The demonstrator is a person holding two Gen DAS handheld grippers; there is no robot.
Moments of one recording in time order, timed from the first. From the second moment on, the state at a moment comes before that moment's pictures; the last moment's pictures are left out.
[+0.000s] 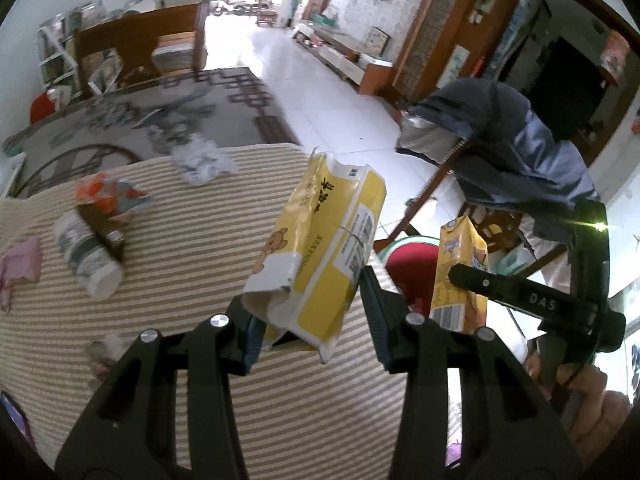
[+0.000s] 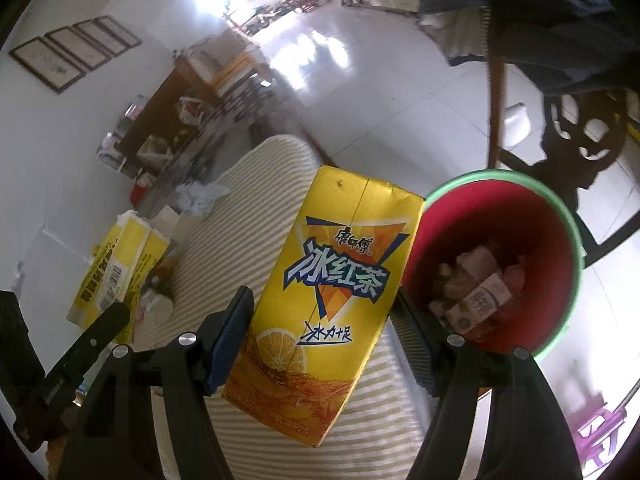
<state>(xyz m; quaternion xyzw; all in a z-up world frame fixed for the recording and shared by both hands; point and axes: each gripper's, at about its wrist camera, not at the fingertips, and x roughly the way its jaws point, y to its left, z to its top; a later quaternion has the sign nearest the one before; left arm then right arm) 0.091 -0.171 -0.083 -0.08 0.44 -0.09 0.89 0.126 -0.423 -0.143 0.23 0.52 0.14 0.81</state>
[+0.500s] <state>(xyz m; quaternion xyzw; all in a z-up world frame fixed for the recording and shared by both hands) 0.117 -0.275 -0.090 -0.04 0.46 -0.18 0.87 0.110 -0.527 -0.152 0.28 0.50 0.06 0.82</state>
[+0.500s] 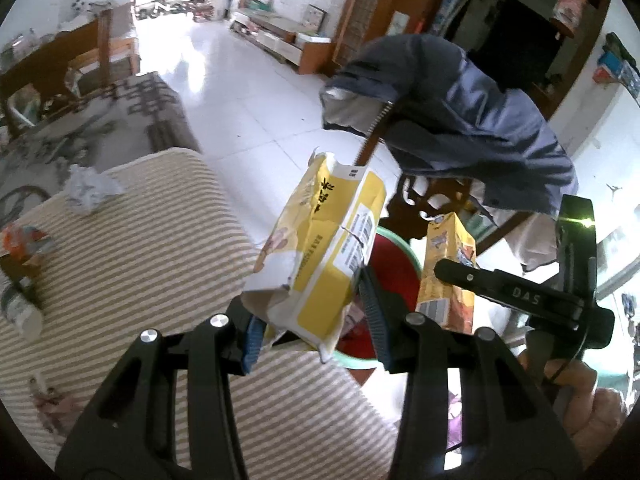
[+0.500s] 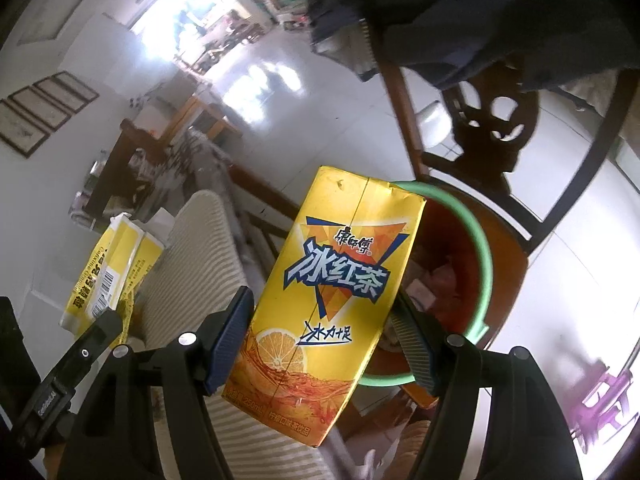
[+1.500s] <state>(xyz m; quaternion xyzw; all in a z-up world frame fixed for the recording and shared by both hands) 0.138 -0.309 -0.114 -0.03 0.49 -0.20 0.85 0.109 -0.546 -0.162 0.29 0.50 0.03 0.82</state>
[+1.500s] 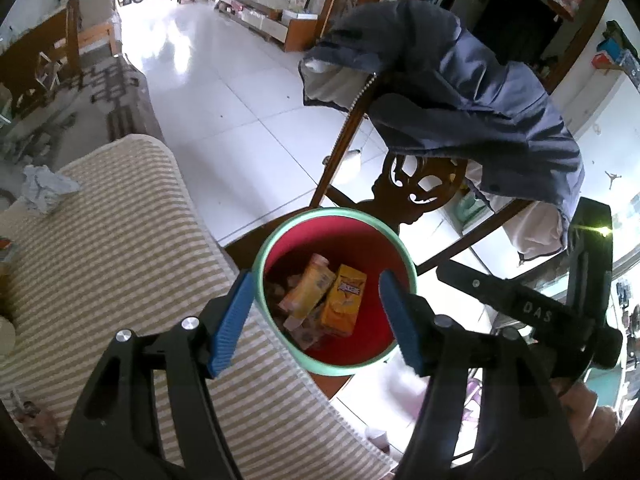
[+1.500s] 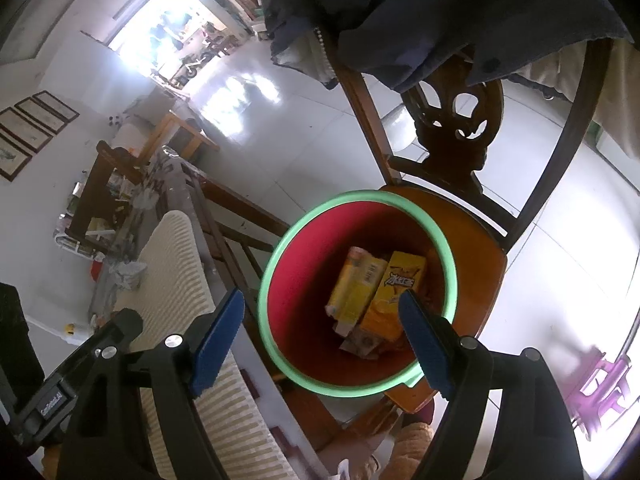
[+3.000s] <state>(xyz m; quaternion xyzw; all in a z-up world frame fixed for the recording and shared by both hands) 0.098 0.184 -0.182 0.10 0.55 0.17 0.81 0.061 -0.130 -0.151 0.04 0.58 0.24 0.78</state>
